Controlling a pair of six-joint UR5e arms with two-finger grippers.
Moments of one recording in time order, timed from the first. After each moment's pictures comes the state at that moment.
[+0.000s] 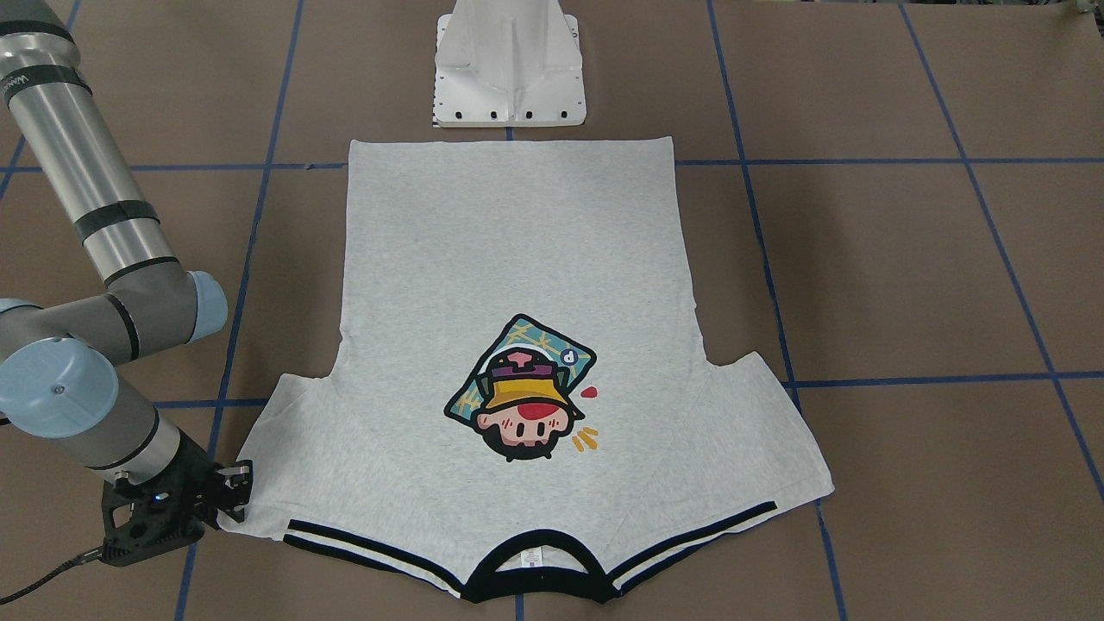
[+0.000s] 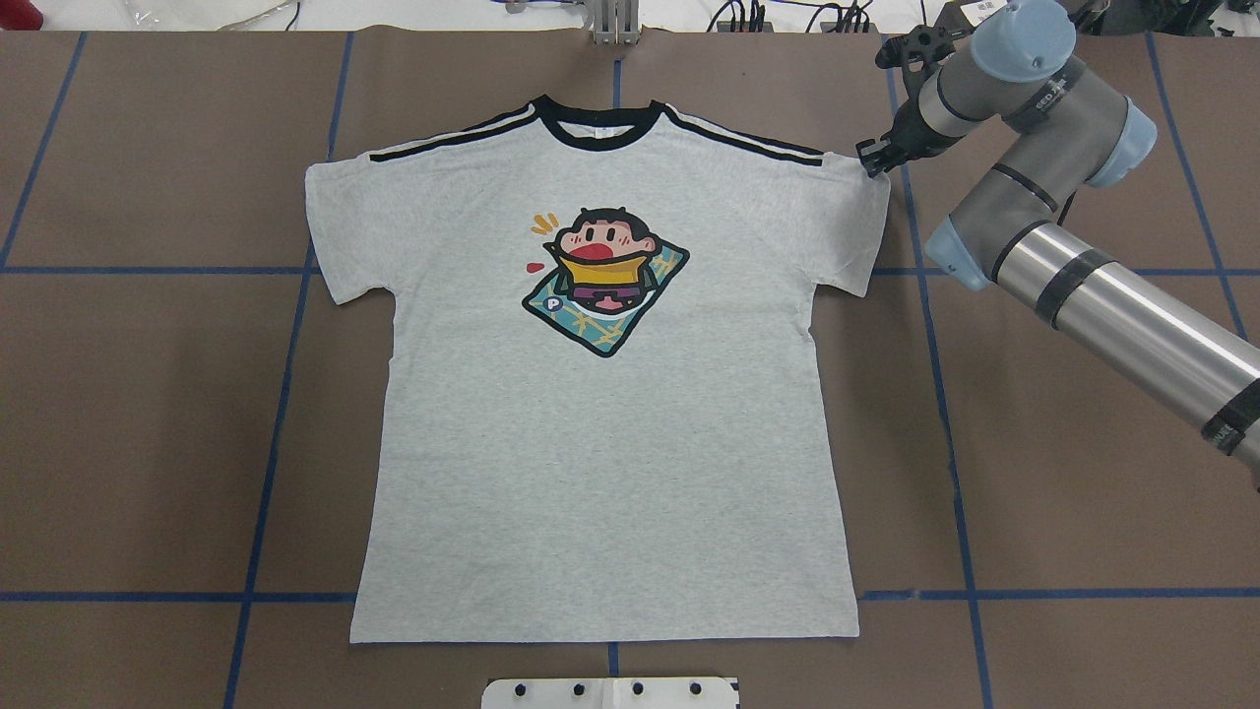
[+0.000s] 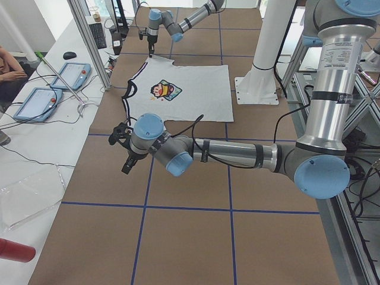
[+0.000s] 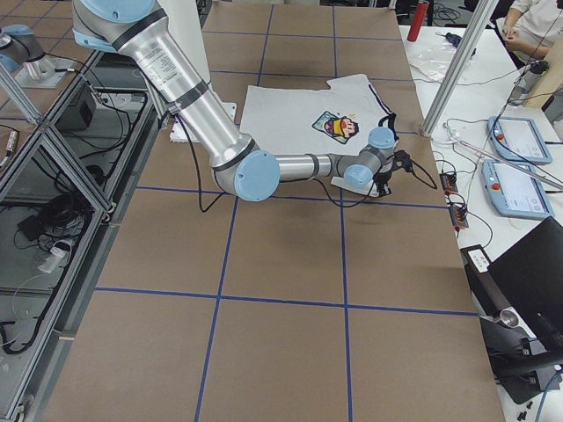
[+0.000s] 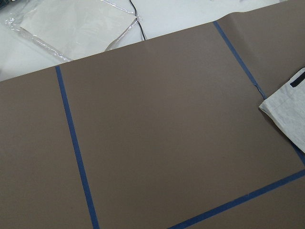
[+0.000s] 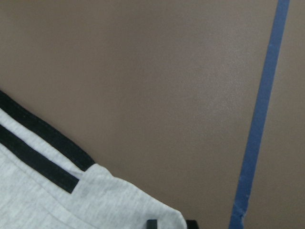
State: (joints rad) left arm -1.48 -1.67 -1.53 -2.24 -2.37 -0.23; right arm 0.97 -0.86 0.89 -0.82 2.05 0.62
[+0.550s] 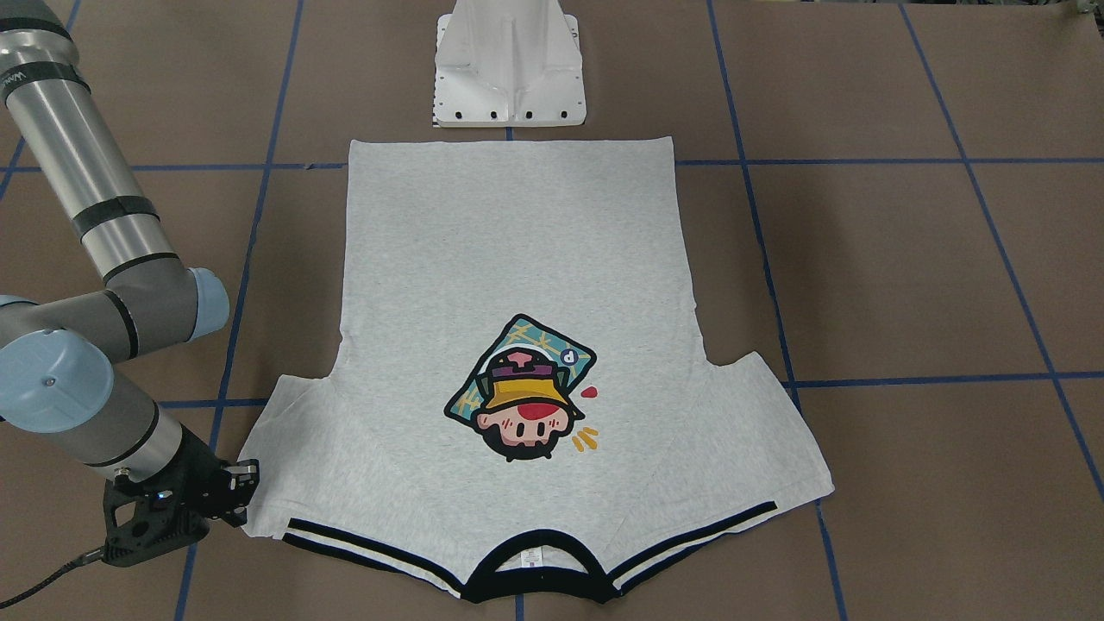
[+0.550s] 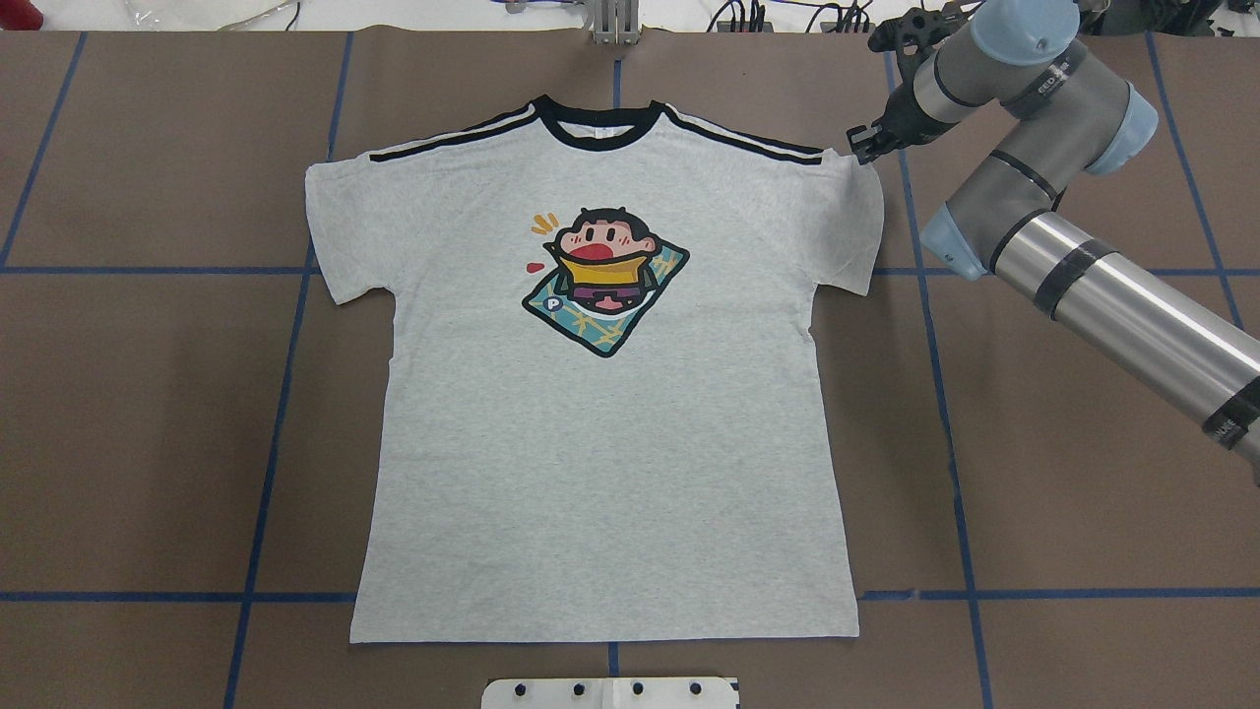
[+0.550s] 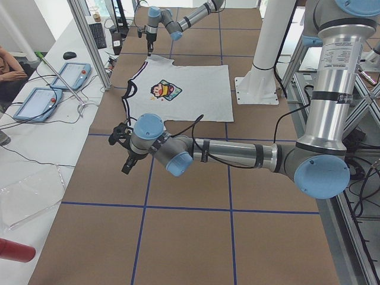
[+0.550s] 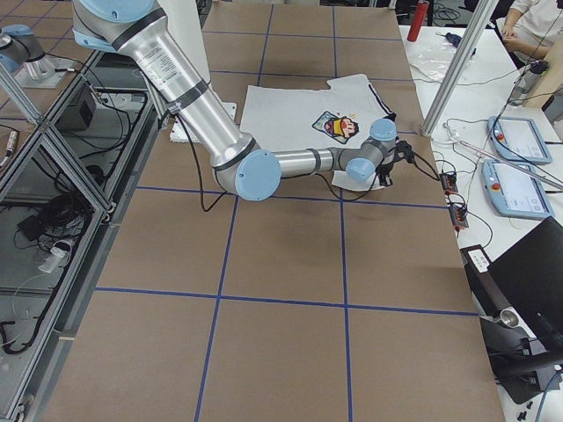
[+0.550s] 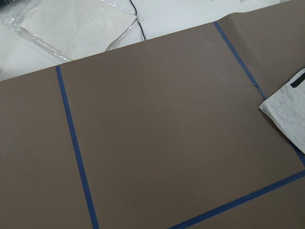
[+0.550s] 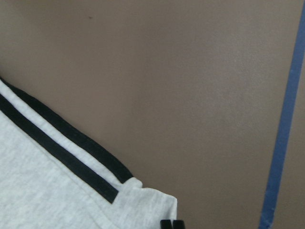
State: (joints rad) left arm -1.48 -1.67 -1.53 -2.24 -2.37 -0.23; right arm 0.98 -0.85 0.95 -0.82 2.09 0.65
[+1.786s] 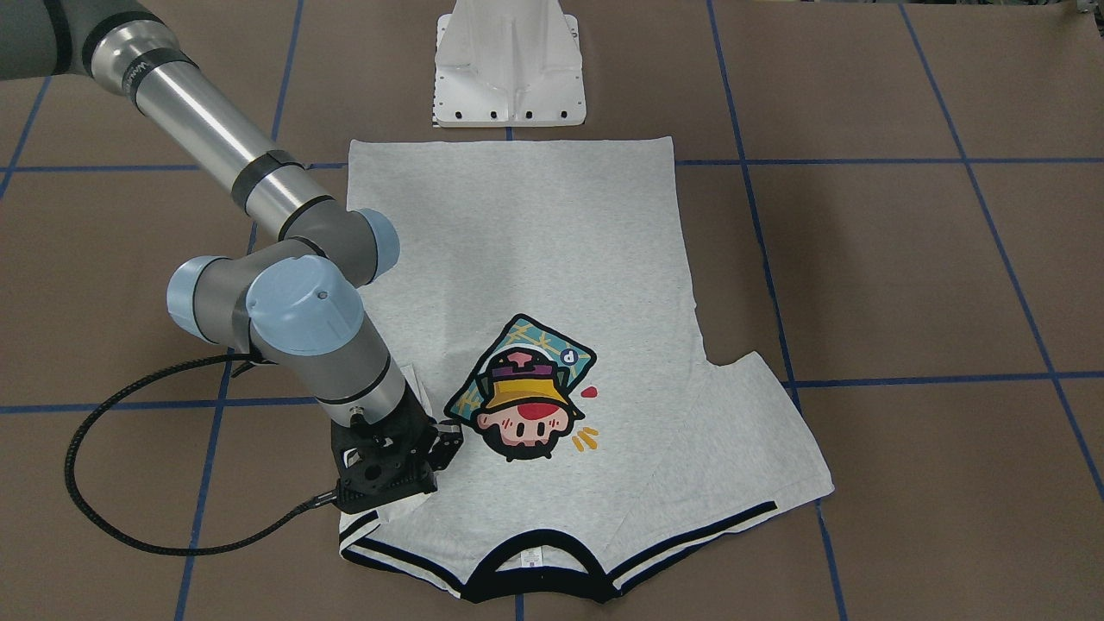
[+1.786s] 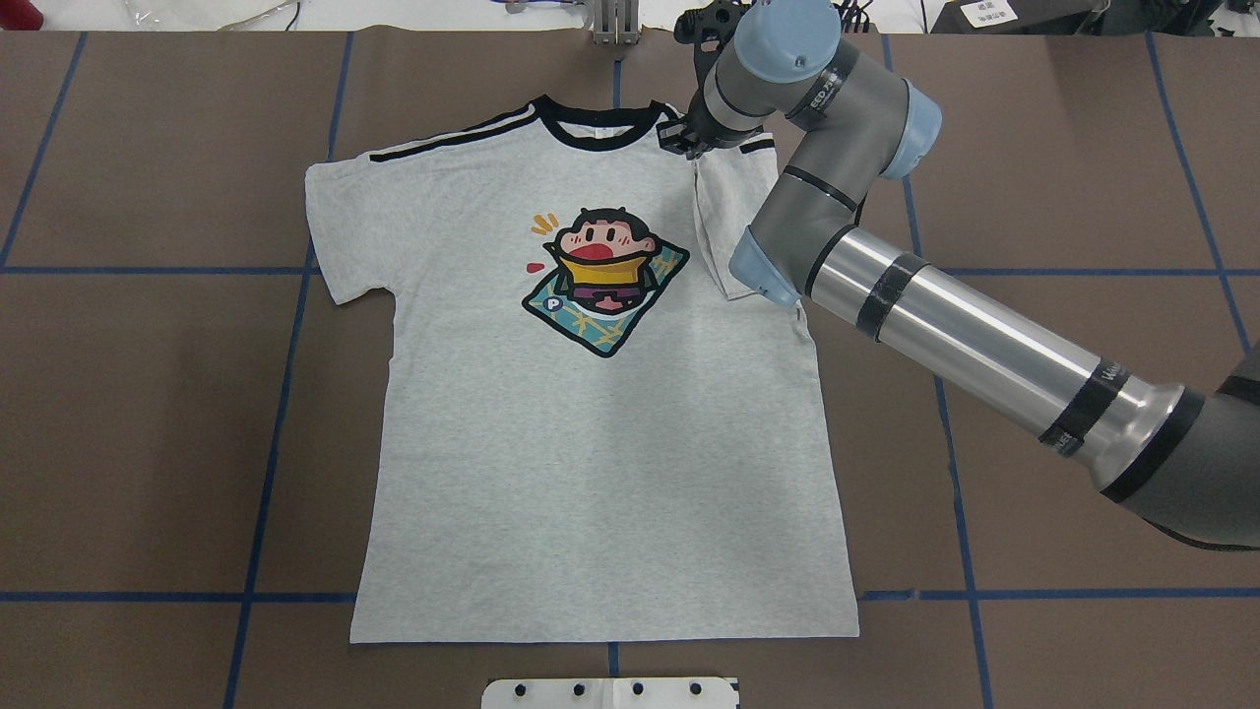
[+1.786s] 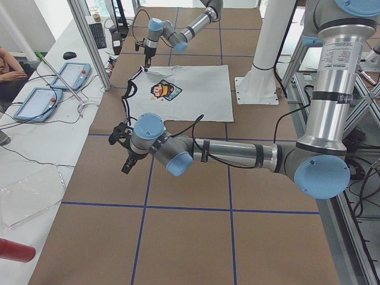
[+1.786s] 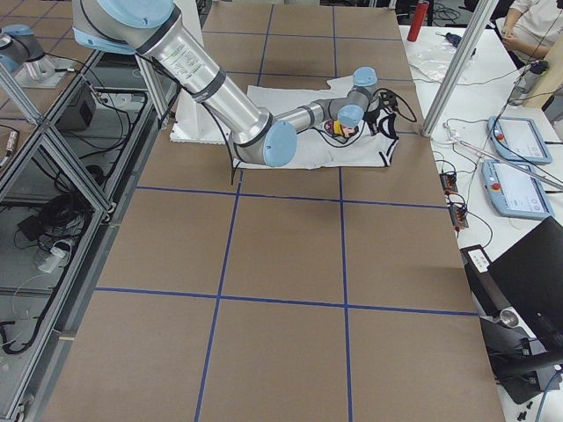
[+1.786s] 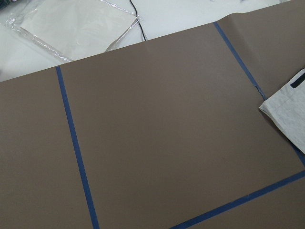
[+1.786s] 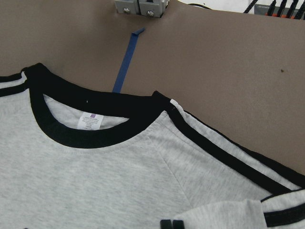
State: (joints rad) left arm -1.48 -1.67 -1.53 -2.24 -2.37 -0.23; right arm 0.79 -0.62 0.94 -0.95 1.87 0.87
